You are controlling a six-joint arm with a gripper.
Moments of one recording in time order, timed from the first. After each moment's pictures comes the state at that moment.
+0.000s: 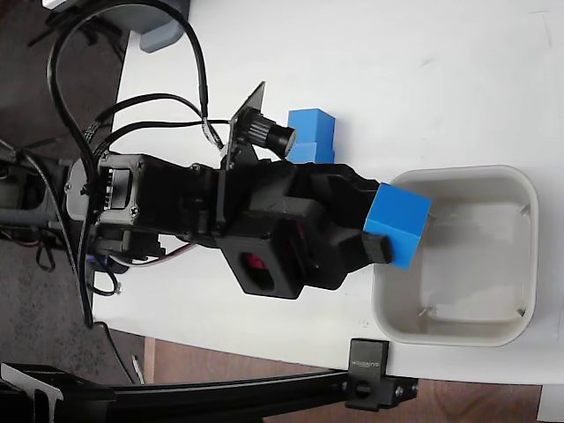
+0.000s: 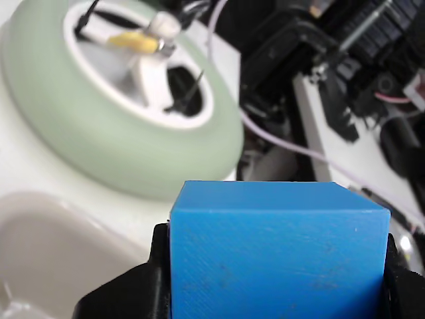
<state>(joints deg) 6.2 75.7 106.3 -18.7 -0.4 -33.9</state>
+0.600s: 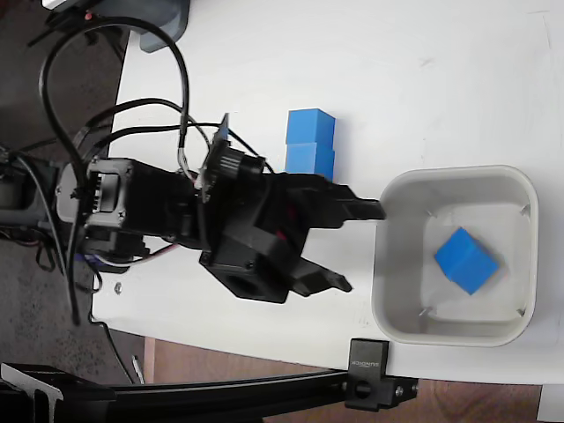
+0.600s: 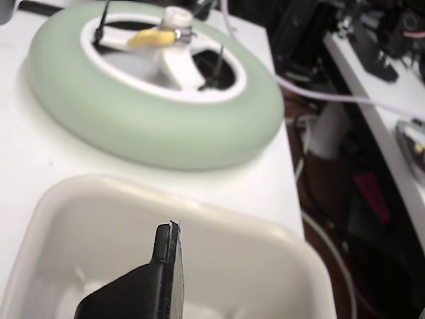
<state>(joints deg) 7.2 85.3 119.0 -19.1 -0.7 -17.8</state>
